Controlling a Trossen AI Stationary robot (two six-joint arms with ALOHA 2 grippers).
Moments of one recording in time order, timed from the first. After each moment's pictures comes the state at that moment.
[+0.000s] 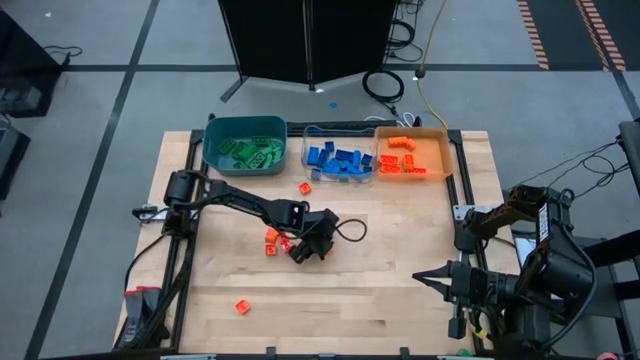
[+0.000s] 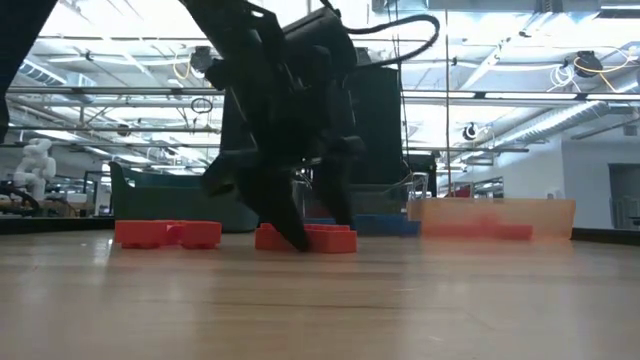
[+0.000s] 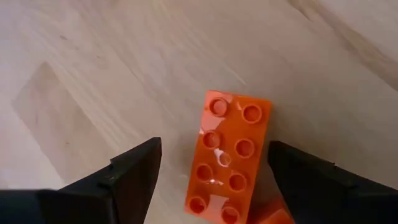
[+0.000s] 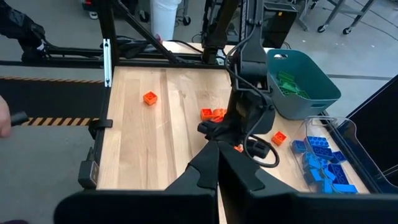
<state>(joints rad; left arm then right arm) -0.07 1.99 1.23 -0.32 0.08 0.75 1.03 1.68 2.14 -1.57 0.99 0.93</state>
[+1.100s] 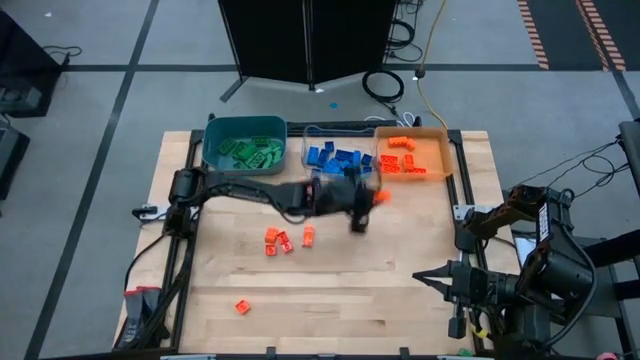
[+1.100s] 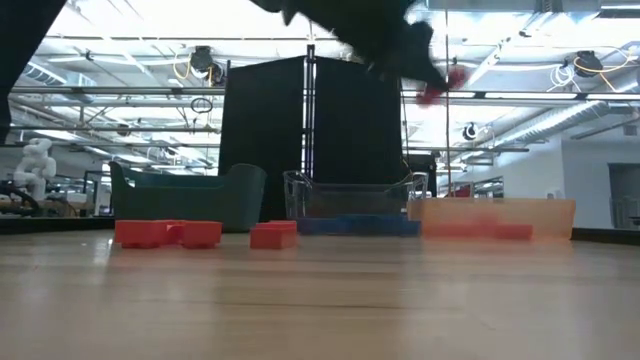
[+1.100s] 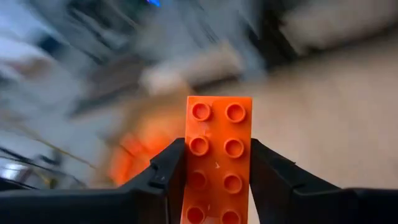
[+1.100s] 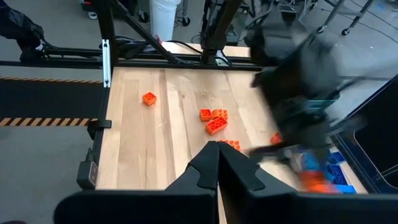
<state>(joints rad) -0.02 2.01 1.60 -0.01 -0.30 0.39 1.03 1.68 2.14 -1.57 1.00 0.93</state>
